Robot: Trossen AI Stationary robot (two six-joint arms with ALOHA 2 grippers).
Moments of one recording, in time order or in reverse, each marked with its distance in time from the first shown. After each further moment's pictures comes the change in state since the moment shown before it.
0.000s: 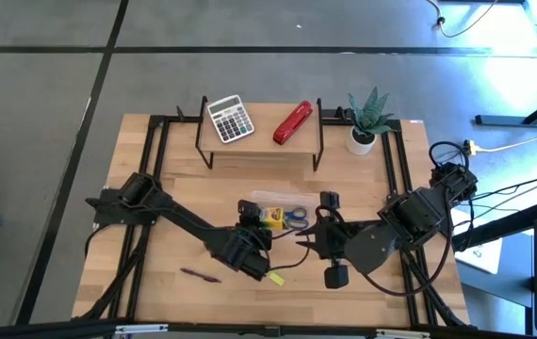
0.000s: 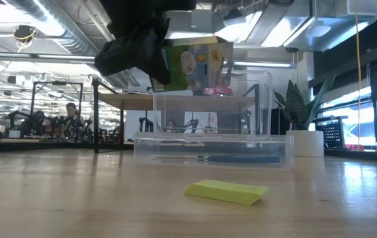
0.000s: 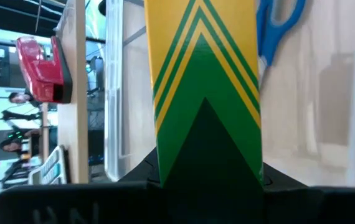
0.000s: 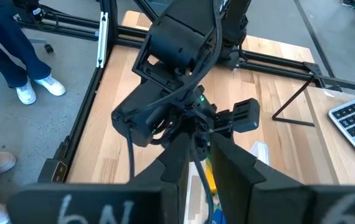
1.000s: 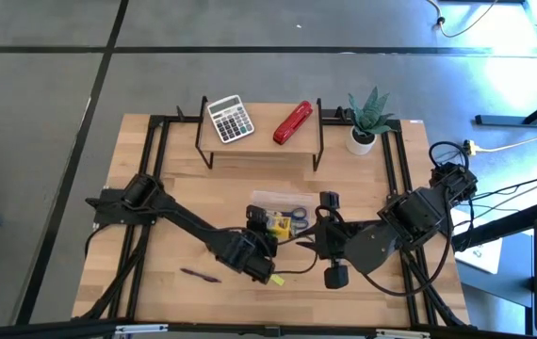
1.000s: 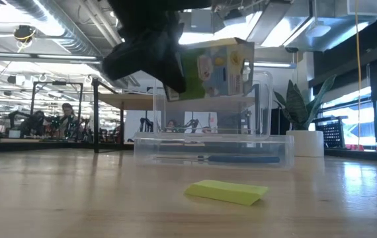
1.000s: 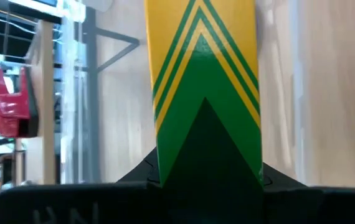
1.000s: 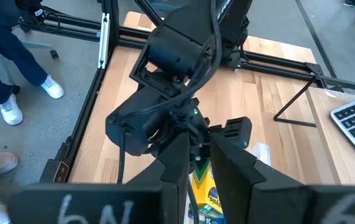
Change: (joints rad) left arm -0.004 0.026 0.000 0.181 0.080 0.130; right arm 0.000 0.000 0.000 0.004 -0.006 0.000
